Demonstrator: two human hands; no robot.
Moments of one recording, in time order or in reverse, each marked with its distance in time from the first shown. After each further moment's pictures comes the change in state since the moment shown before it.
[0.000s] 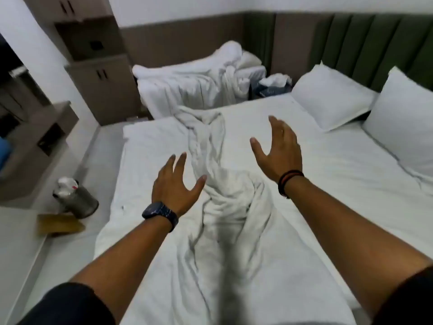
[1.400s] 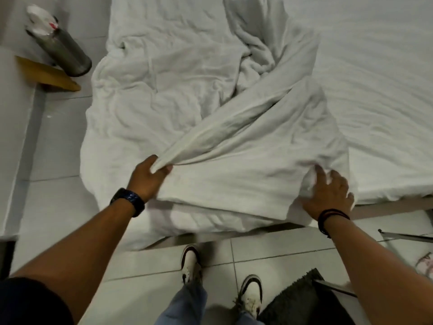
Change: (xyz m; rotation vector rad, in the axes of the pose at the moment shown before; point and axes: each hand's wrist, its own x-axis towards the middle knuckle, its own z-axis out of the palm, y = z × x) left_hand -0.294 -0.278 0.128 -0.494 -0.342 -0.674; right_hand -0.397 0.145 0.150 -0.632 -0.864 0.477
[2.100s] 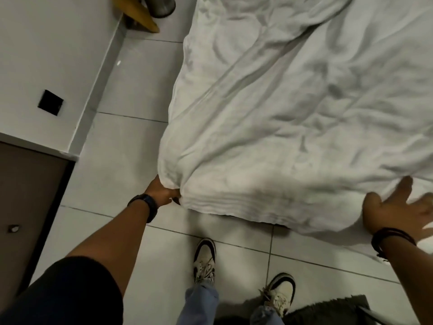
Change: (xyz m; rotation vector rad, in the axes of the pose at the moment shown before) left_hand -0.053 -0.256 -0.062 -0.260 -0.068 -0.587; right_hand -0.022 -0.081 0.114 0.182 0.181 0.075
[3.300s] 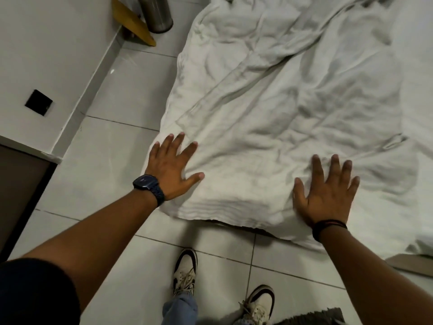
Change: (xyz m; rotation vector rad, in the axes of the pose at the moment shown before) left_hand -0.036 0.068 0.031 1.044 0.373 0.808; right_hand -0.039 -0.071 -0.012 -0.124 0.186 -0.662
